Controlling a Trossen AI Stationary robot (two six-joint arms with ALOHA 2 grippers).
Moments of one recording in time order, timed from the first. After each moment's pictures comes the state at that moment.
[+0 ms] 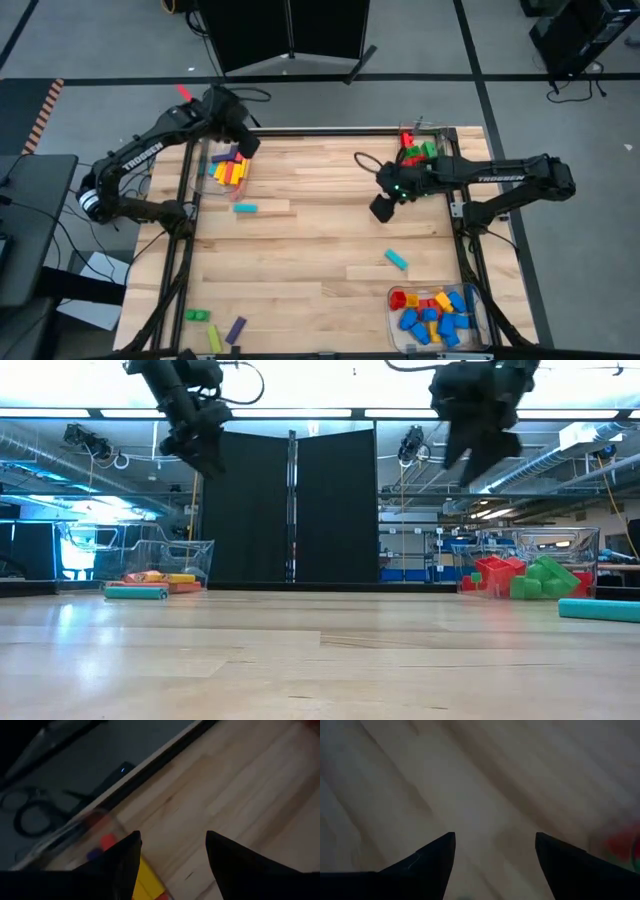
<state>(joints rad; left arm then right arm) 0.78 1.23 1.22 -0.89 -0.02 -0.06 -0.07 1.26 1.07 -0.87 0.14 0.67</state>
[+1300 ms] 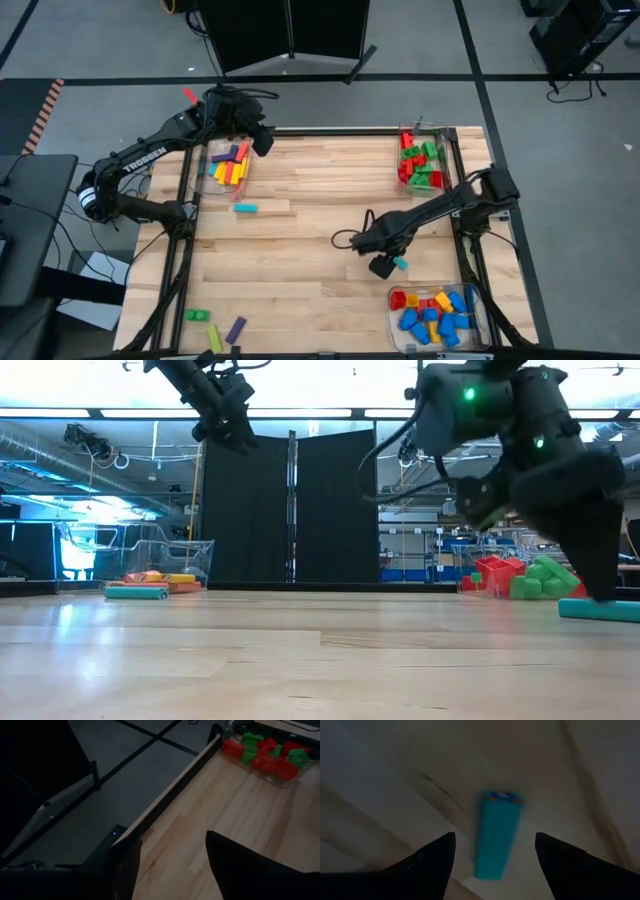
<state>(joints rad) 0.64 1.23 1.22 -0.59 -0.06 0.02 0.24 1.77 1.07 -1.02 -0.21 0.91</state>
